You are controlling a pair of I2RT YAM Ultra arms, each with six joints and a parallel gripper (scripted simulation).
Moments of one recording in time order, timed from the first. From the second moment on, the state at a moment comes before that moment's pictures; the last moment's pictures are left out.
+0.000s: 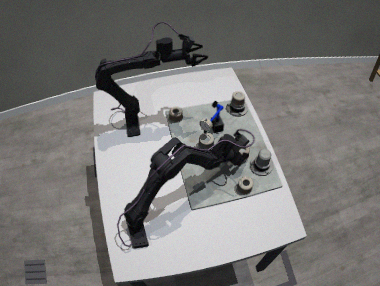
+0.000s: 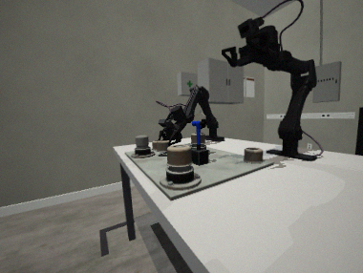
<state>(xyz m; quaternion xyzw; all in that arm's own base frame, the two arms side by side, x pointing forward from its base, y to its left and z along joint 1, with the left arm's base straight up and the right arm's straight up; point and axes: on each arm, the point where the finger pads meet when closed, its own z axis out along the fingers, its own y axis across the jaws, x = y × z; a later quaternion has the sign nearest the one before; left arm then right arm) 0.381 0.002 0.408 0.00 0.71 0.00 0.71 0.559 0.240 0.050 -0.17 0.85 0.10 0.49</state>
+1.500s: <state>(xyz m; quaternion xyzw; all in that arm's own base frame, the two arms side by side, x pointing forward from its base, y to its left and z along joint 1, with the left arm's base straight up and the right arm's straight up) 0.381 0.002 0.408 0.00 0.71 0.00 0.71 0.568 0.244 0.061 -0.17 0.84 0.11 0.51</state>
